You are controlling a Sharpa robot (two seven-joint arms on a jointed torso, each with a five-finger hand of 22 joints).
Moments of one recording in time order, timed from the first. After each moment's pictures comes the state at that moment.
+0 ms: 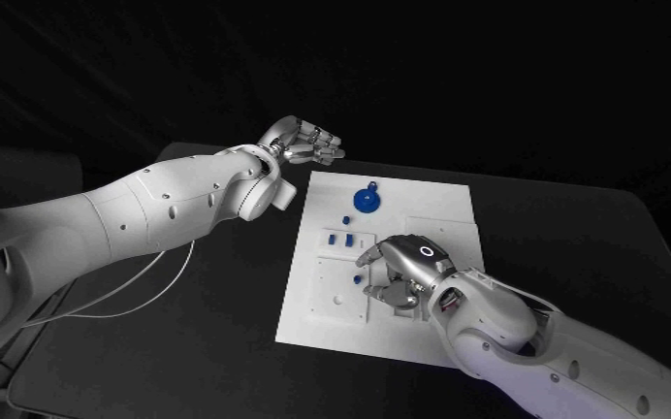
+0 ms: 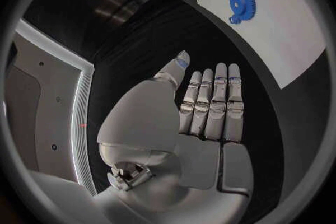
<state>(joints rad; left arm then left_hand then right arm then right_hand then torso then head) 1.30 -0.65 -0.08 1.15 -0.47 -0.33 0.25 1.38 -0.03 0.16 -0.12 0.11 1.05 0.14 0.06 0.06 1.08 0.14 0.06 0.06 1.15 0.12 0.06 0.07 0.07 1.03 0.11 0.07 0.08 0.74 -0.65 0.26 1.66 -1.95 -0.28 -0.25 1.33 -0.20 0.35 -0.16 0.11 1.06 0.08 0.07 0.06 1.06 0.10 0.06 0.06 1.45 -0.02 0.73 0.57 0.17 1.46 -0.04 0.30 0.97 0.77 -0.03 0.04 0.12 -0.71</state>
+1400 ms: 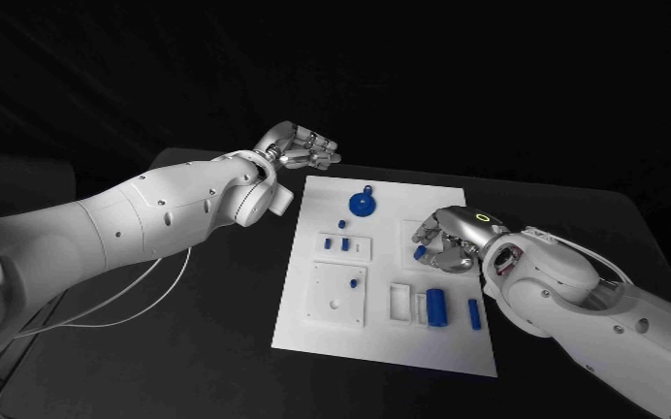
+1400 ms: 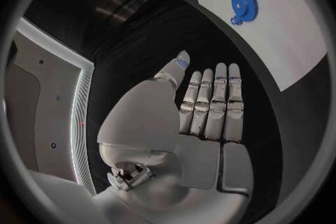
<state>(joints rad) 1.29 -0.65 -0.08 1.15 -0.46 -0.33 0.25 1.38 -0.03 0.16 -0.12 0.11 1.05 0.14 0.06 0.06 1.08 0.14 0.06 0.06 1.15 0.12 0.06 0.07 0.07 1.03 0.11 0.07 0.08 0.74 -0.78 0.46 1.63 -1.86 -0.07 -0.28 1.29 -0.18 0.52 -0.19 0.06 1.09 0.10 0.07 0.06 1.17 0.08 0.06 0.06 1.45 -0.03 0.75 0.58 0.16 1.47 -0.05 0.30 1.02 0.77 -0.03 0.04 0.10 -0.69</state>
